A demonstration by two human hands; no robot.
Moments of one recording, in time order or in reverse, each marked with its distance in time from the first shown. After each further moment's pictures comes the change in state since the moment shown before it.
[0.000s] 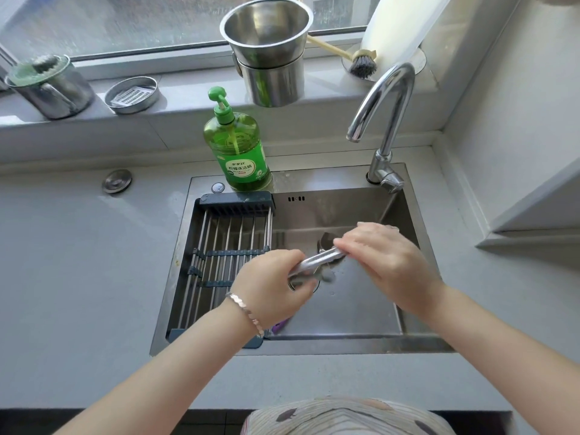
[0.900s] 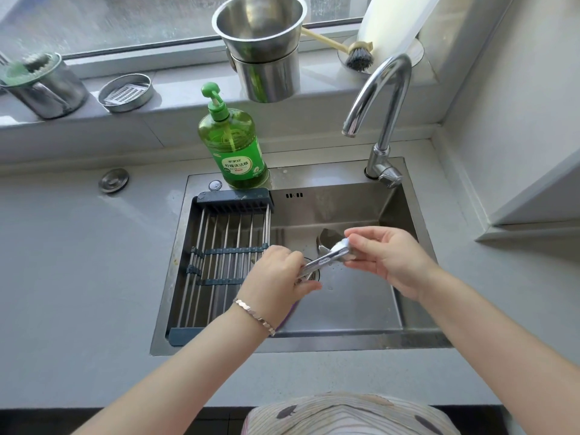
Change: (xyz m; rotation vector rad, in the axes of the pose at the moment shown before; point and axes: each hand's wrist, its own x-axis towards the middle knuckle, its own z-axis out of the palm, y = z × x) left_hand 0.002 -0.012 0.030 0.111 0.150 0.155; right_hand 0.018 -0.007 -0.012 1.308 -0.095 1.392
